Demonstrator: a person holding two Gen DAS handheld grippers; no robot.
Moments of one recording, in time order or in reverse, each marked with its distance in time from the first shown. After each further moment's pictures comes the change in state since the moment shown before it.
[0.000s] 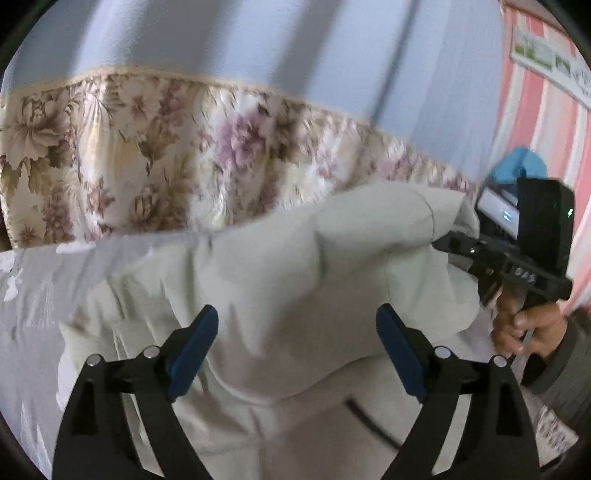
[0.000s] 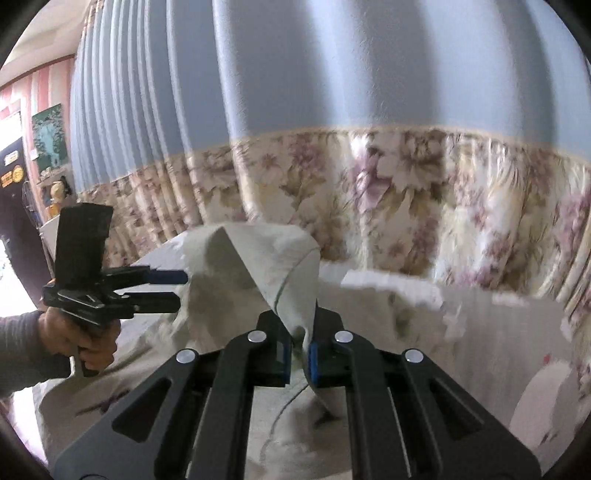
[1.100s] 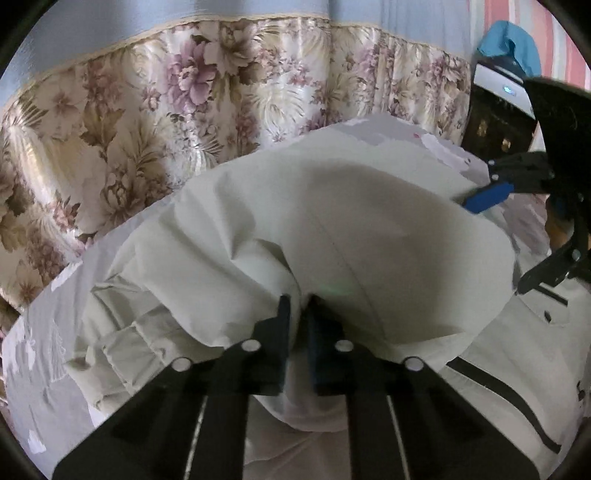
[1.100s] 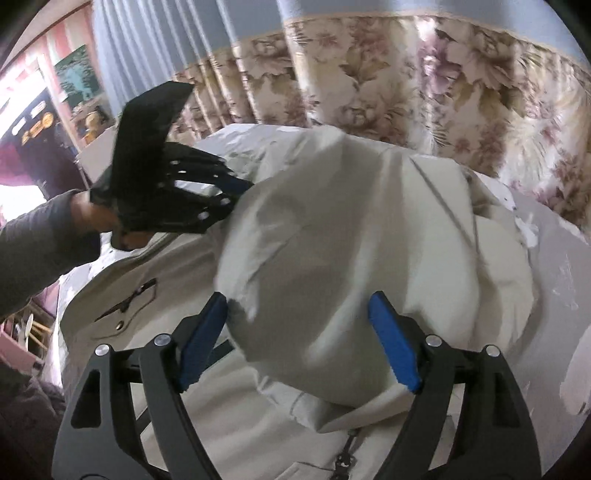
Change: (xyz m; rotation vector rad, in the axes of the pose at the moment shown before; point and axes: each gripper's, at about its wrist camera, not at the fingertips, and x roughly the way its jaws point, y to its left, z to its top) left arm 0.056 0.006 -0.012 0.313 0.276 0.065; right arm 0.040 0.019 -0.058 -0.078 0.376 0.197
